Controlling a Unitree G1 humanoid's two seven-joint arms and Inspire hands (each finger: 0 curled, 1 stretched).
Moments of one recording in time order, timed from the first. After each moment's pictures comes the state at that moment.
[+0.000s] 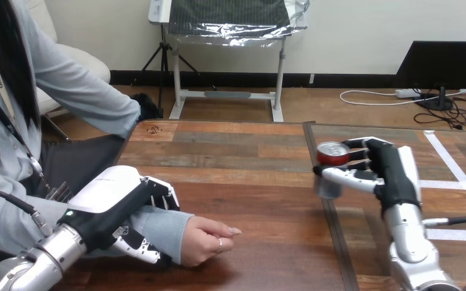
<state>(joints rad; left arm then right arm) -0.35 0.65 -0.30 0.85 0.63 -0.90 0.16 -0.59 -0.24 -0.07 1.26 -0.16 -0.52 -0.19</state>
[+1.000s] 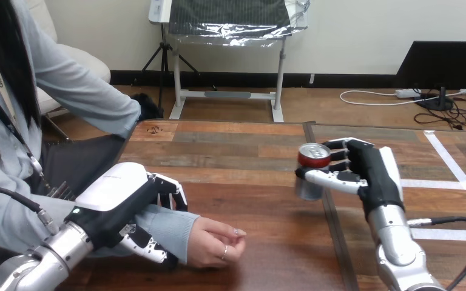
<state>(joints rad) -0.35 0.63 -0.30 0.83 0.62 -0.92 0.16 -0.58 -0.19 -0.07 1.26 -0.15 -0.57 -0.14</state>
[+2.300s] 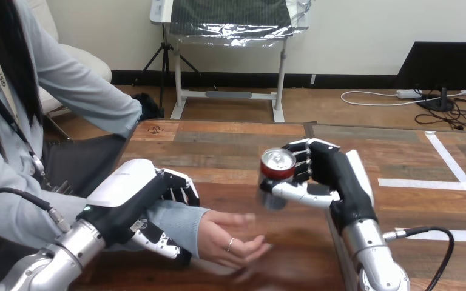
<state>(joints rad) -0.35 0.58 -0.29 0.83 0.56 -0.90 0.12 -0.35 -0.10 -0.01 0.87 -0.11 -0.62 0.01</state>
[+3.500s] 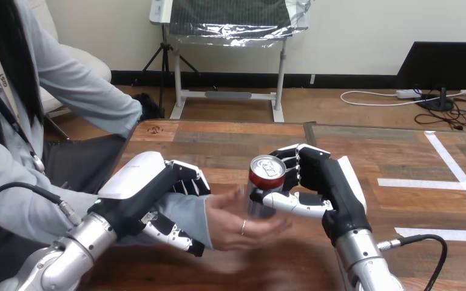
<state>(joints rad) -0.37 0.53 -0.28 0.81 0.52 -0.89 0.08 -0.23 -0.07 0.02 0.68 -0.10 -0.57 0.05</state>
